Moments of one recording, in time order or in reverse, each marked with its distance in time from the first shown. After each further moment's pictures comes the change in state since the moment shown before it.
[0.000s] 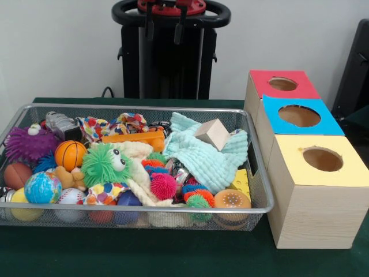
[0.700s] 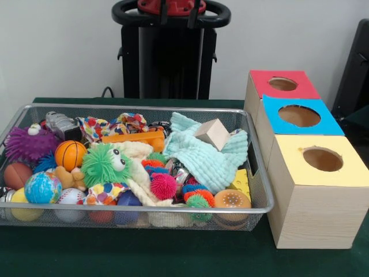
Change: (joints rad) arm 0.136 -0.055 -0.133 0.000 0.084 0.057 0.000
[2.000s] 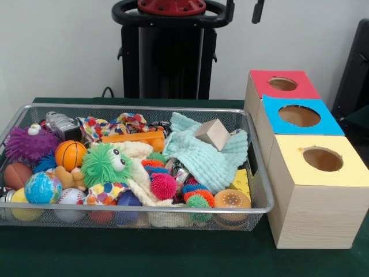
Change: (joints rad) arm 0.299 0.008 -0.081 0.000 0.091 0.014 0.000
